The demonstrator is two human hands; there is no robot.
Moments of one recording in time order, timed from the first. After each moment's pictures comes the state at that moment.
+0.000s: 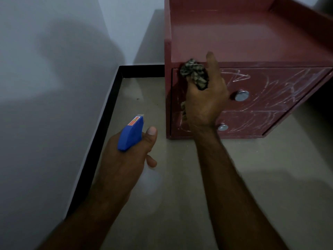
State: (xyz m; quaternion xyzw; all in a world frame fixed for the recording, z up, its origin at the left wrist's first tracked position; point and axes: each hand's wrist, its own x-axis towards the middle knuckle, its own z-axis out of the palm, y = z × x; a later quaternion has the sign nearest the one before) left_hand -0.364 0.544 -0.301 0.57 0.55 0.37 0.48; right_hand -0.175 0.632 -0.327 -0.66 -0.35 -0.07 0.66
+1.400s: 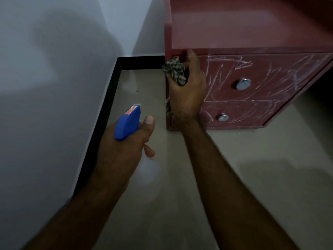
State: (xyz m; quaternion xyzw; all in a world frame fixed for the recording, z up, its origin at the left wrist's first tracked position) left_hand -0.370 0.542 -0.303 0.57 0.54 0.38 0.49; right_hand -0.202 0.643 -0.351 -0.66 -0.41 -0.03 0.63
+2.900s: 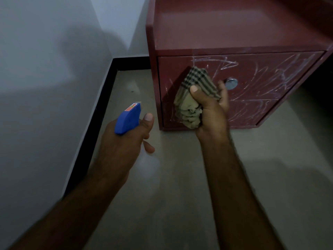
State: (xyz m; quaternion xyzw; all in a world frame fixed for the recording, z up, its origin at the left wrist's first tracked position) left_hand -0.337 0.543 -0.313 0.58 0.54 0.37 0.49; right_hand -0.139 0.571 -0.355 -0.42 -0.09 0.42 0.80
